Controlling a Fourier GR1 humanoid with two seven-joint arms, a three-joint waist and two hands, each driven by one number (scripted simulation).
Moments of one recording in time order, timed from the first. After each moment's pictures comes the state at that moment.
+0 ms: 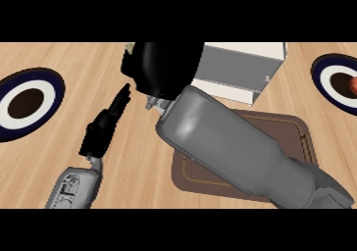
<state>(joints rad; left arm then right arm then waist) -0.24 0.03 -0.06 -1.39 -0.18 -0.04 0.04 -1.21 -0.01 0.53 -1.20 1.15 -0.31 1.24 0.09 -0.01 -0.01</state>
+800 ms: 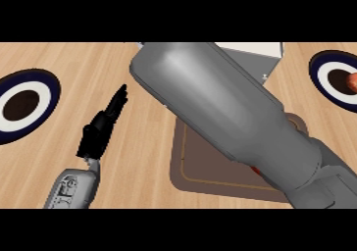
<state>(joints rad) -0.23 0.04 -0.04 -1.39 -0.18 -0.04 0.02 -1.50 -0.01 0.35 -0.92 1.27 -0.26 1.24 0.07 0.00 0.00</state>
